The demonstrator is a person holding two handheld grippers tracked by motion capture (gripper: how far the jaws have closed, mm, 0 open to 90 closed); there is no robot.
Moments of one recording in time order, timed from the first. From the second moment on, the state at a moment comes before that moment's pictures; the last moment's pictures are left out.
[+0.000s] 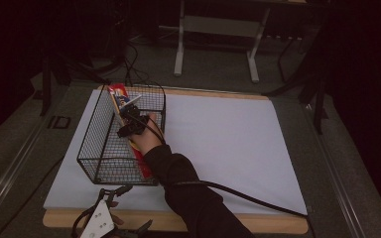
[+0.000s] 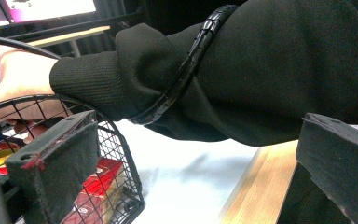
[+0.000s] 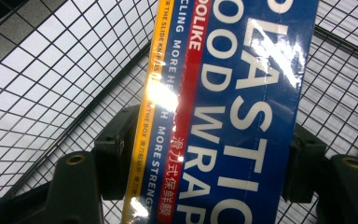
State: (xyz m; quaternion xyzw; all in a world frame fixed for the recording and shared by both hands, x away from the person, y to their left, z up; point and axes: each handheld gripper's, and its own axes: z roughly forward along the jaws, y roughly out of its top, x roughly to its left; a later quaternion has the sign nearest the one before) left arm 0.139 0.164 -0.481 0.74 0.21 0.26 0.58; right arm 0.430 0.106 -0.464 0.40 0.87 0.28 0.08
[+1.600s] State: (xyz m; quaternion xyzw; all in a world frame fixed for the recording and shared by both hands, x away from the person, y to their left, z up) left arm 0.145 0.156 -0.485 0.75 0.21 0.25 0.57; right arm 0.401 -0.063 -0.390 0.35 0.85 0.38 0.12
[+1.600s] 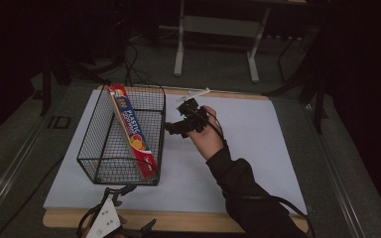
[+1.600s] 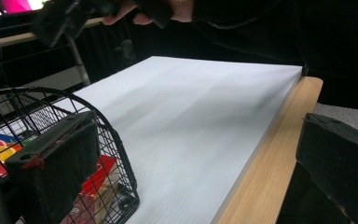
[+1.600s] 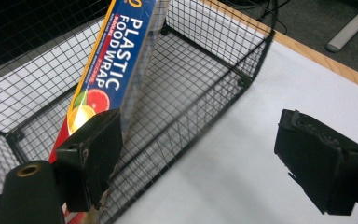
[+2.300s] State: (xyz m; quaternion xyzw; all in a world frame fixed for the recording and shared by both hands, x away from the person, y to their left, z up) left arm 0.145 0.155 -0.485 0.75 0.21 0.25 0.57; right arm 0.374 -0.139 -0.418 0.34 0.84 0.39 0.15
